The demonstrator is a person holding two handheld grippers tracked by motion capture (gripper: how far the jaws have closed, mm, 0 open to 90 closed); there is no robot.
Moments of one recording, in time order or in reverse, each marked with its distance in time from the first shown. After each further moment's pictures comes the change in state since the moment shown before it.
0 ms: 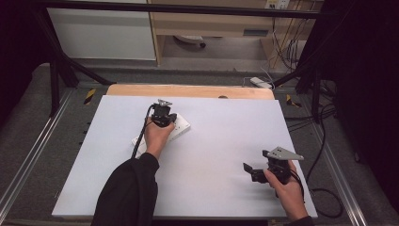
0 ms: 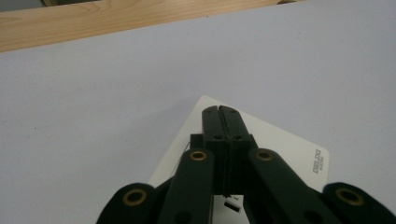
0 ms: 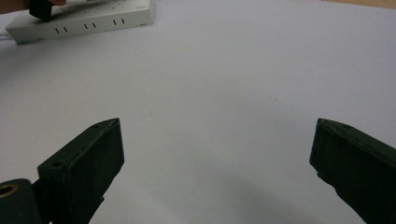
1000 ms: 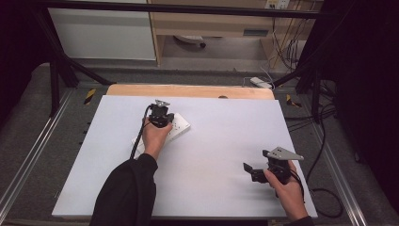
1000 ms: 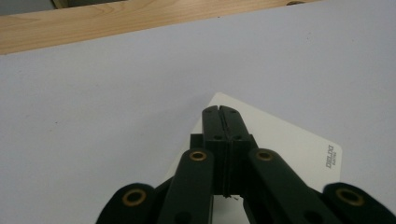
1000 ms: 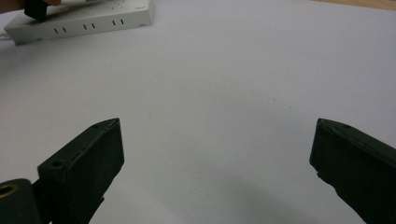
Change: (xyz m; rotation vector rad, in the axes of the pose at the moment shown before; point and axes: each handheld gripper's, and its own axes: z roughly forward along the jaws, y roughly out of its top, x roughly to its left) left arm 0.005 -0.003 -0.004 -0.005 0.019 -0.002; right arm 0.000 0.000 0.000 -0.002 -0.005 -0.003
